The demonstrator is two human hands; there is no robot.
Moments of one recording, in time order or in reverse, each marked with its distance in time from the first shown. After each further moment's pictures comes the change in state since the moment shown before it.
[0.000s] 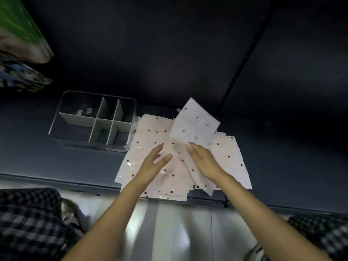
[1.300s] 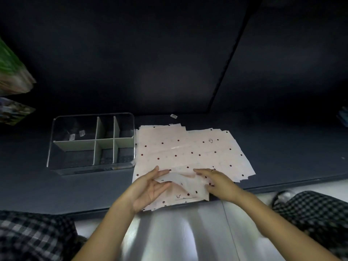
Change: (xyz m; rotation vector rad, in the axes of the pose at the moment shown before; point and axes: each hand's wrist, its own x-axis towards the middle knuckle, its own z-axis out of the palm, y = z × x) left_hand -0.015 0.016 -0.073 -0.741 -0.330 -0.583; right_hand -0.056 0.019 0.034 -0.303 -0.110 0.238
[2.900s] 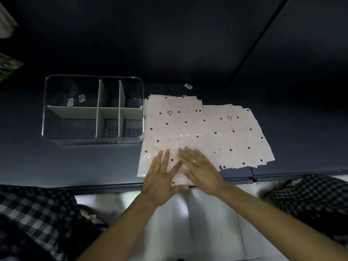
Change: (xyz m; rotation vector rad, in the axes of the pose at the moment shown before) left_hand 0.058 -0.061 -0.071 2.228 0.287 0.530; right_hand 0.051 -0.035 0.077 -0.381 0.127 -0.389
